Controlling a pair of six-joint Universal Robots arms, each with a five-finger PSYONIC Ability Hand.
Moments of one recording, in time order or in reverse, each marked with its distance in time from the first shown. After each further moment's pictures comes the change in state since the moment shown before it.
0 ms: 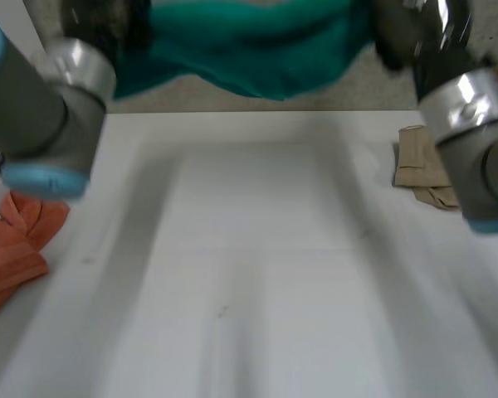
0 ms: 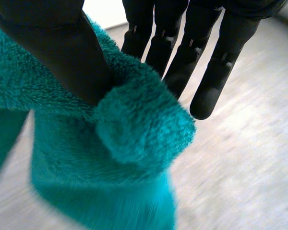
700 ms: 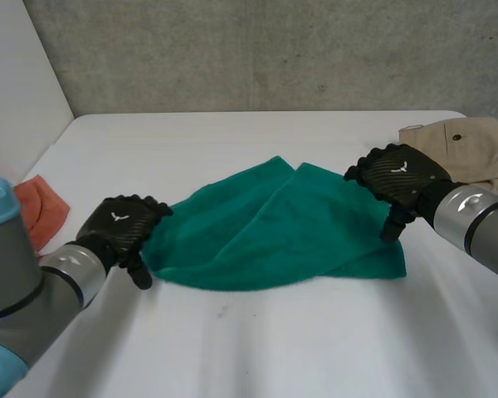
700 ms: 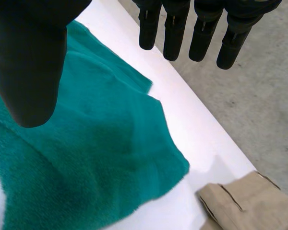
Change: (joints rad) left arm 0.102 0.198 -0.762 -0.240 0.138 0.120; right arm -0.101 0.022 0.033 0.982 -0.038 -0.190; left_hand -0.911 -0.941 -0.930 -0.947 -0.883; right_hand -0.730 -0.812 -0.867 -0.870 -0.838
